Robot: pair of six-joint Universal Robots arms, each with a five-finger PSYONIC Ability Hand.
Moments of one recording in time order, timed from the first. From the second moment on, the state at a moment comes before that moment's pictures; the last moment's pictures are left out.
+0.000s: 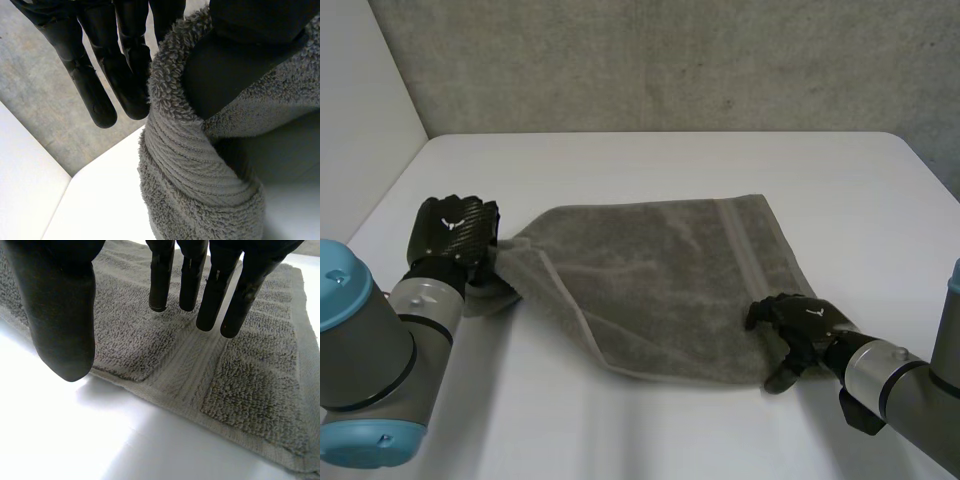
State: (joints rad) left arm 4.34 -1.79 -1.89 3.61 -1.70 3.45; right arm 1.78 -1.24 1.94 -0.10 1.19 3.00; left_hand 1.17 1.22 1.22 1.22 1.02; right_hand 0.49 0.48 0.49 0.49 0.33
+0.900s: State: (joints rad) left arm 4.36 -1.74 -1.87 3.54 -1.70 3.25; right arm 2.16 -1.11 1.87 -0.36 1.33 3.04; left_hand 1.17 1.22 1.22 1.22 1.02; right_hand 0.67 0.67 0.67 0.67 0.50
